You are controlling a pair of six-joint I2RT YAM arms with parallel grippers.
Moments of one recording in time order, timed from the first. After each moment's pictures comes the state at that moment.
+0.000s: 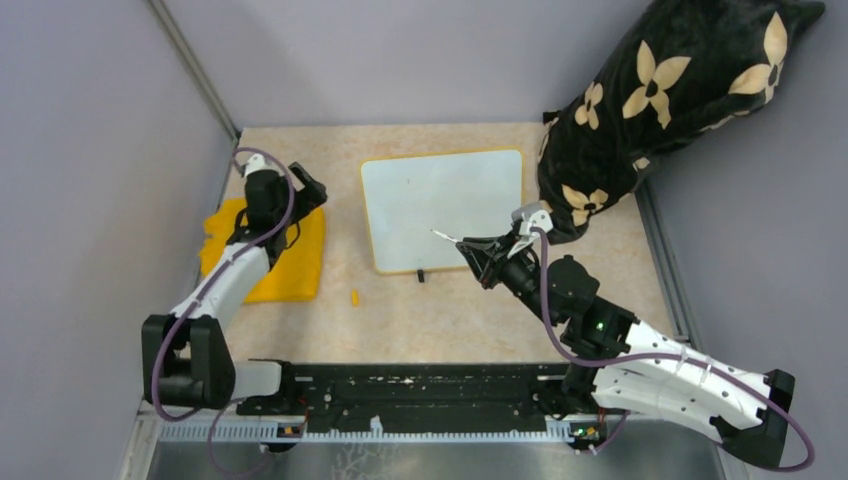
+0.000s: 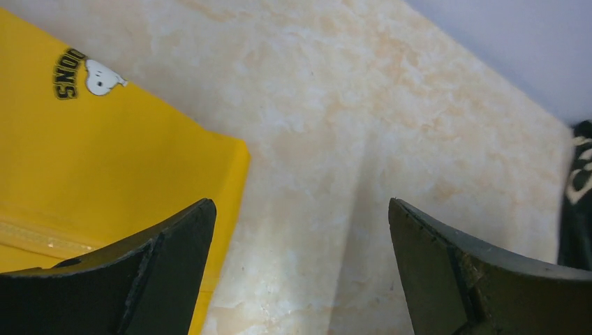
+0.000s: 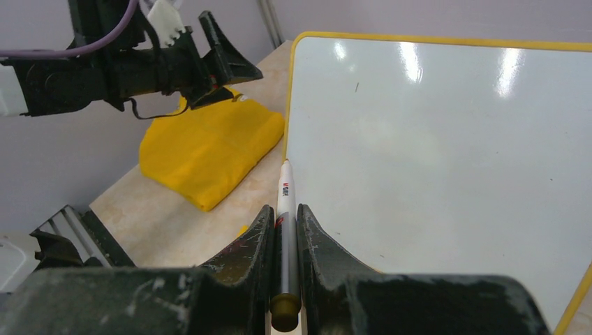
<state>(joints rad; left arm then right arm) -0.03 1.26 0.77 0.13 -0.06 -0.58 1.04 0.68 0.67 0.07 0.34 0.24</state>
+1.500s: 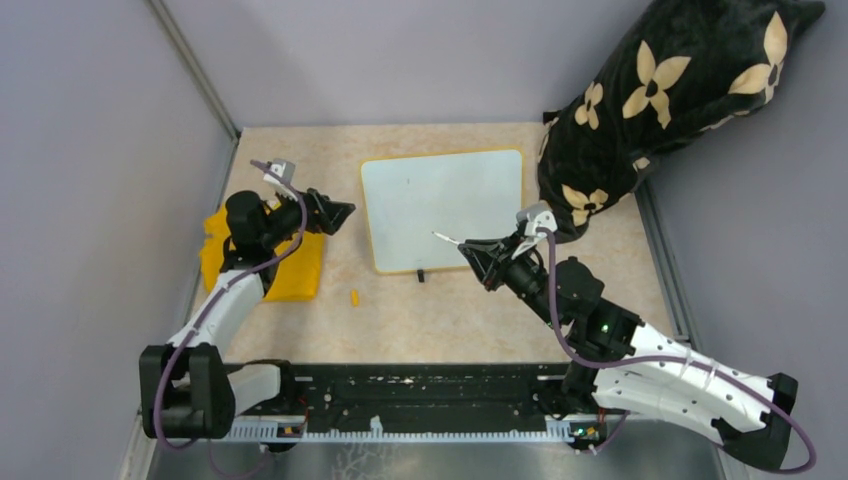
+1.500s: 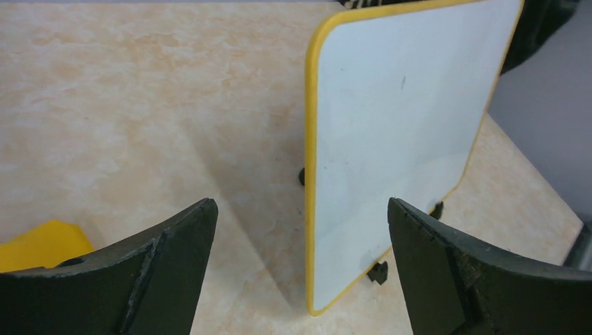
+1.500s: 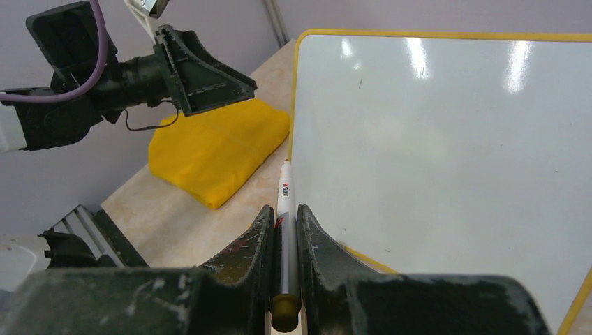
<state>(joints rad) -0.04 1.15 0.66 0.35 0.57 -0.28 1.04 0.65 0.67 0.04 0.33 0.26</state>
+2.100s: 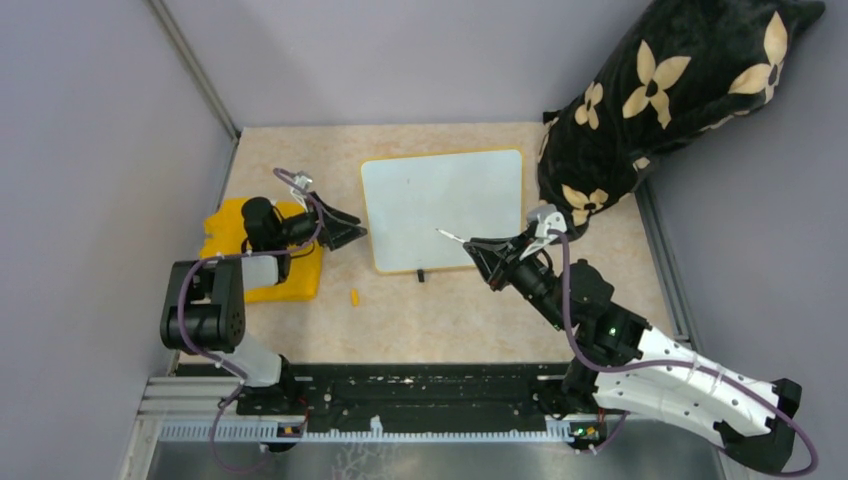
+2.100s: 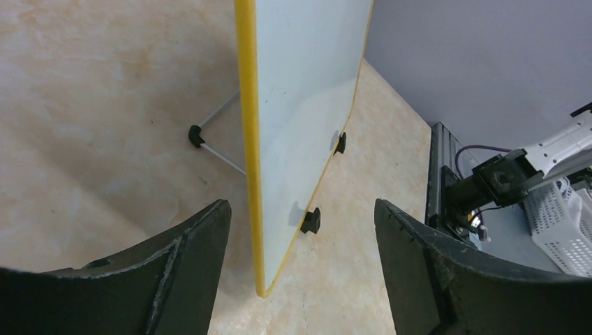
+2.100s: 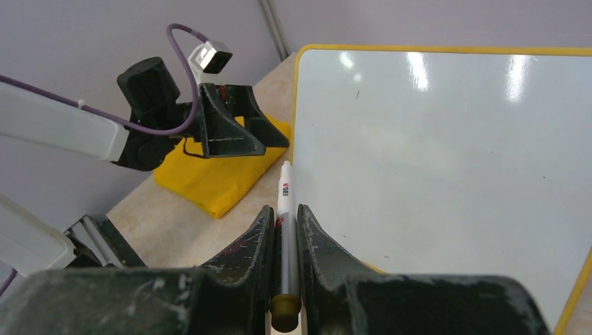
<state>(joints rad) 0.02 1.56 0.58 0.97 1.14 -0.55 1.04 0.61 0.67 0.03 0.34 0.26</state>
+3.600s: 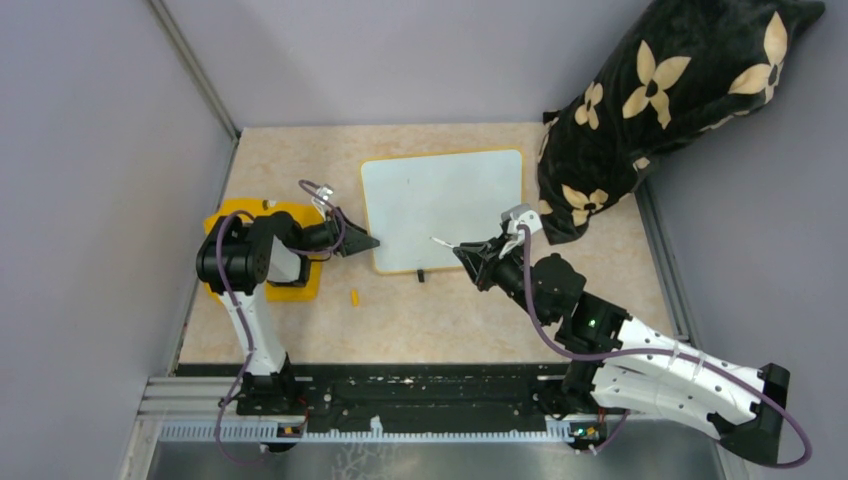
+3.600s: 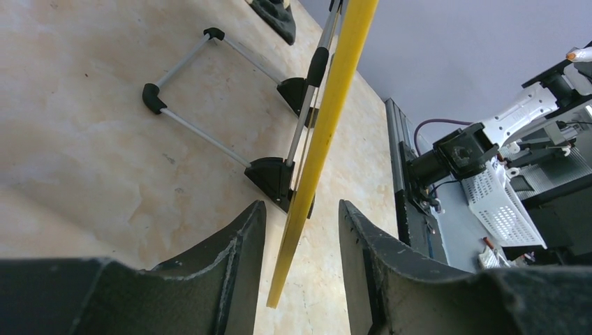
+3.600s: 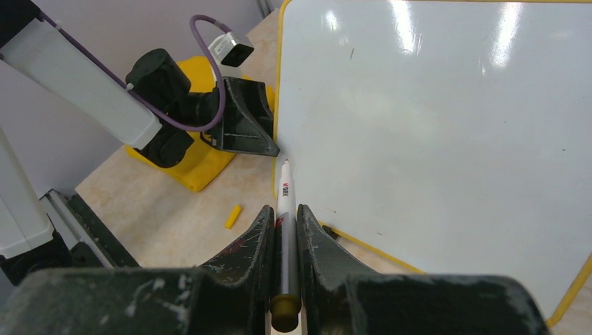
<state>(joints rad) -0.04 2.03 0.63 1.55 1.26 -0.87 1.04 0.72 0.67 0.02 0.35 0.27</state>
